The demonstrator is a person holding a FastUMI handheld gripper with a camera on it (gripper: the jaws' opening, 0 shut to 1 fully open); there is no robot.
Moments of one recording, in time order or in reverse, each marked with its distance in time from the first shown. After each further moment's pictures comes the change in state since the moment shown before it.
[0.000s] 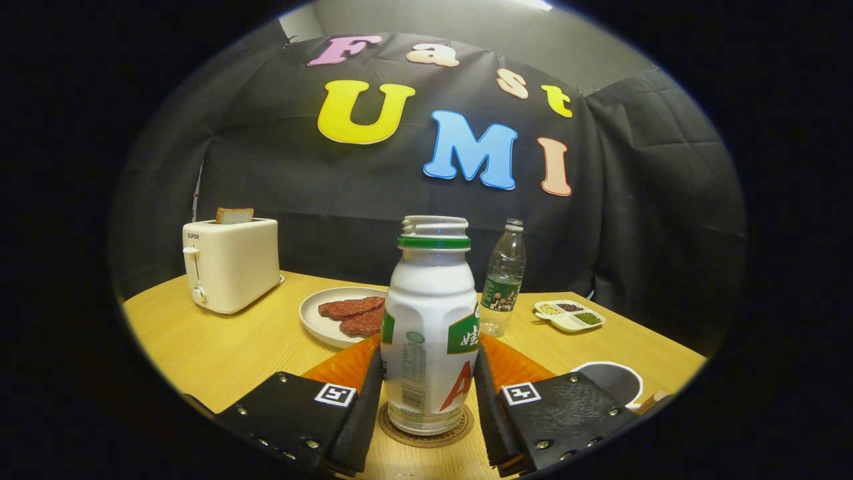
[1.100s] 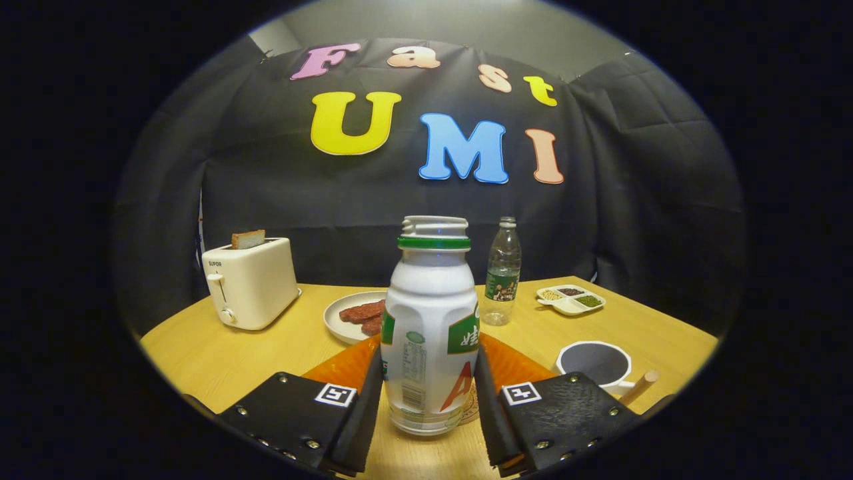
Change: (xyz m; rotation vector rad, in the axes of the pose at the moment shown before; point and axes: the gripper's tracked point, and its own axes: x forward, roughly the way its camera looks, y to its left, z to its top) arm -0.045 0.002 0.013 0.073 0.011 0.007
